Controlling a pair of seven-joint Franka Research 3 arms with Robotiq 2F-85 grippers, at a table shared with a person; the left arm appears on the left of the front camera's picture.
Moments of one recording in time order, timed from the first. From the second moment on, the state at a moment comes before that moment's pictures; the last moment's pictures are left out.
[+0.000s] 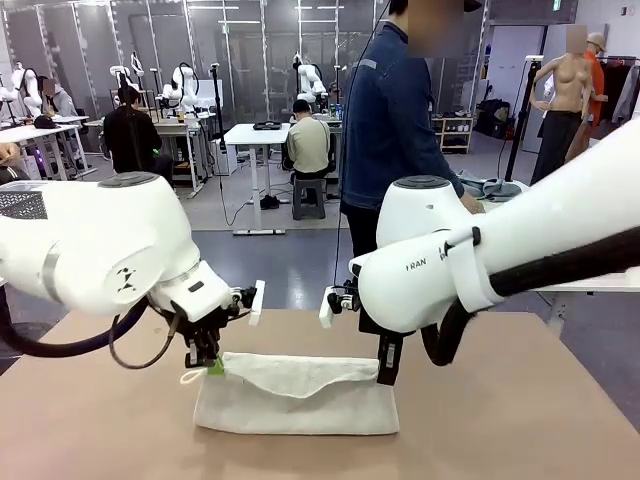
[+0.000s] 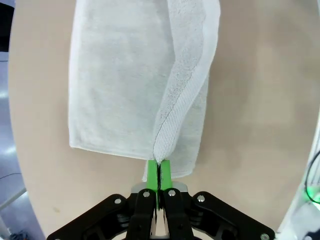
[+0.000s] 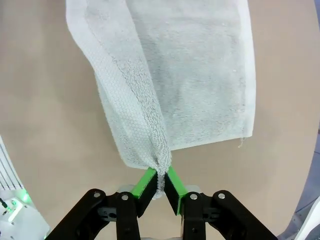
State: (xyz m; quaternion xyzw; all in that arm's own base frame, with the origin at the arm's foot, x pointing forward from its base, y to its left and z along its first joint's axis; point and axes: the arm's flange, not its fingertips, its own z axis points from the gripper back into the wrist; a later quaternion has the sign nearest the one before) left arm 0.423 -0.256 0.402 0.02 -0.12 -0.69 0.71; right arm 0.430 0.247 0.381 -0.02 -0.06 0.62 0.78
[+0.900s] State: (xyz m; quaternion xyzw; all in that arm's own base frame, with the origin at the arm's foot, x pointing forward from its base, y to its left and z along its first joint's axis) left arm 0.477 -0.275 0.395 0.01 -0.09 -0.69 0.71; right arm 0.475 0.250 0.367 -0.02 -0.05 0.65 0.76
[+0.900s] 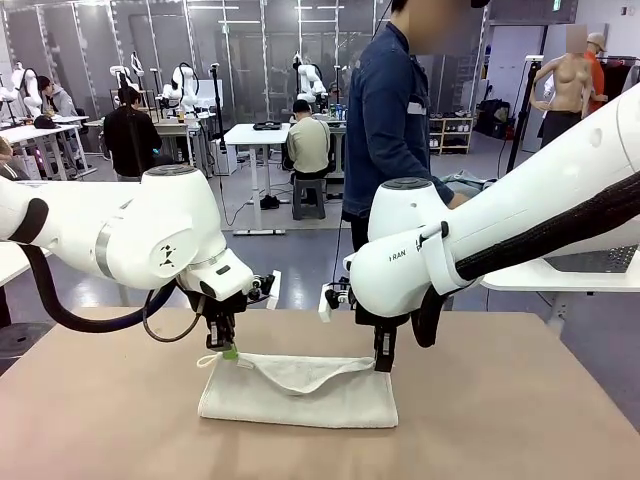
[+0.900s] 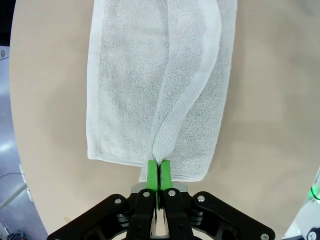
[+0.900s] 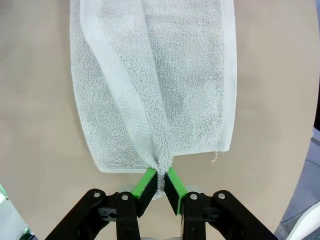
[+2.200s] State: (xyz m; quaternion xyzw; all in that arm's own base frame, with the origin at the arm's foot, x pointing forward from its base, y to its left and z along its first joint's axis) left arm 0.549 -0.269 0.368 -0.02 -0.04 -0.67 0.74; right arm 0.536 0.234 0.344 -0.01 -0.03 0.63 0.78
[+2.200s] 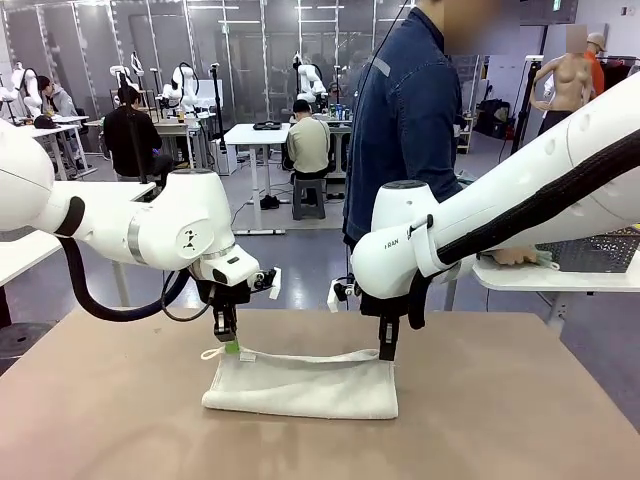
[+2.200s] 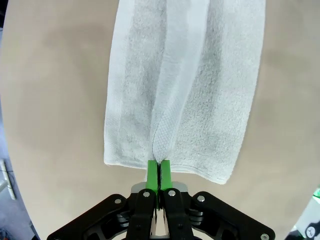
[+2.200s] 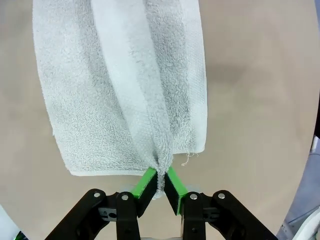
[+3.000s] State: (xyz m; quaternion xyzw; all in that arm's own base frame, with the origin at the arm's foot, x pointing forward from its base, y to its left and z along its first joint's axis) left arm 0.563 -0.268 0.360 0.01 -0.06 -0.65 0.76; right arm 0.548 0.231 0.326 -0.02 -0.04 0.63 0.78
